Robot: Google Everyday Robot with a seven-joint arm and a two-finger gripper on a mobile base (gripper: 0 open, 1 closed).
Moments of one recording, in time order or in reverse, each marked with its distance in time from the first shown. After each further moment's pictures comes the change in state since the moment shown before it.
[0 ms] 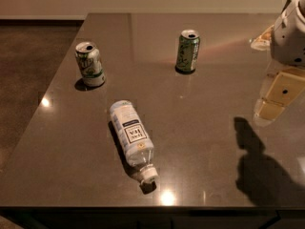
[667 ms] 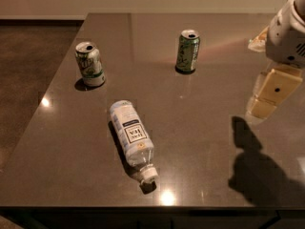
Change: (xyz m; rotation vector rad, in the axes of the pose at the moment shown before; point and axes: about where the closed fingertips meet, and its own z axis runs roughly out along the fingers) arm -0.011 0.001 0.003 -0.018 -0.027 0.051
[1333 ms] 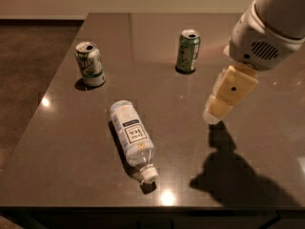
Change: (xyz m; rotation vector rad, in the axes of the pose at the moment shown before) arm -0.057 0.020 0.014 -0.047 -0.073 0.139
